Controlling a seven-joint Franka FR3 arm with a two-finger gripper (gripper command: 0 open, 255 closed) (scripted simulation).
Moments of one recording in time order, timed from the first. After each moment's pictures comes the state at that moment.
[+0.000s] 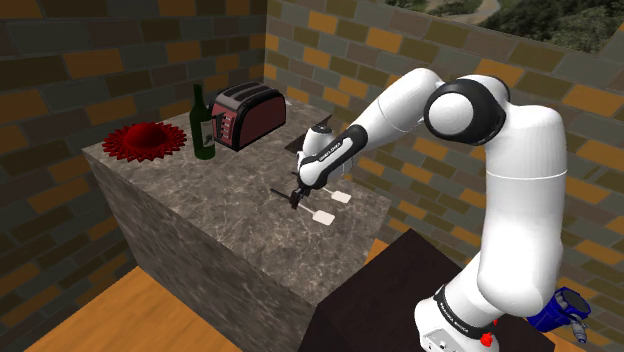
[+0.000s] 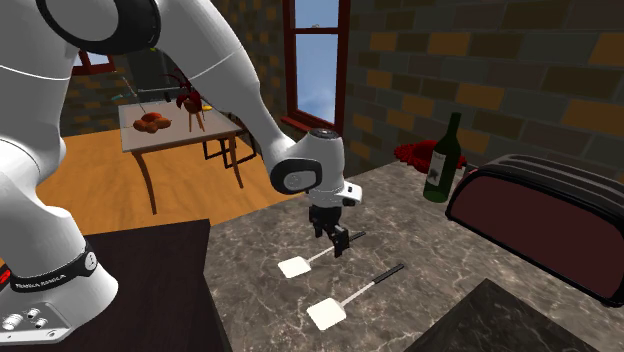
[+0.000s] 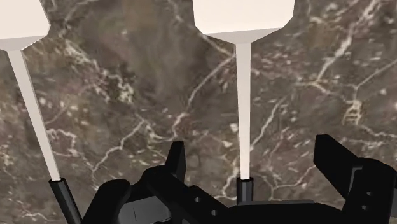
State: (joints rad) arm 0.03 0.56 0.04 -2.10 0.00 2.72 -0.28
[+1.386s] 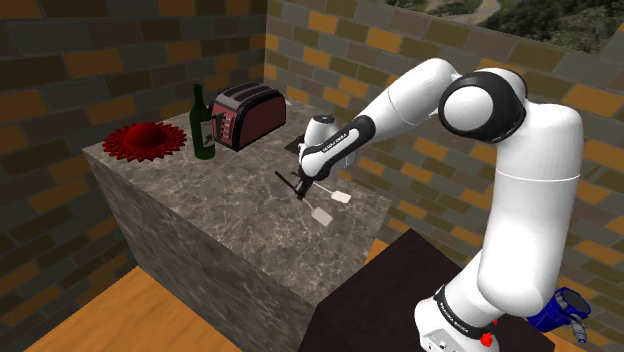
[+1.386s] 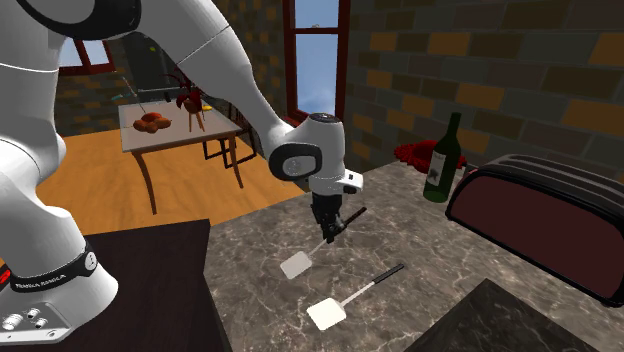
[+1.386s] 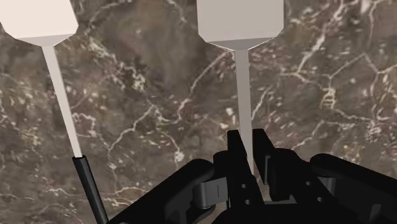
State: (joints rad) arm 0.03 0.48 0.04 -2.11 0.00 2.66 -0.28
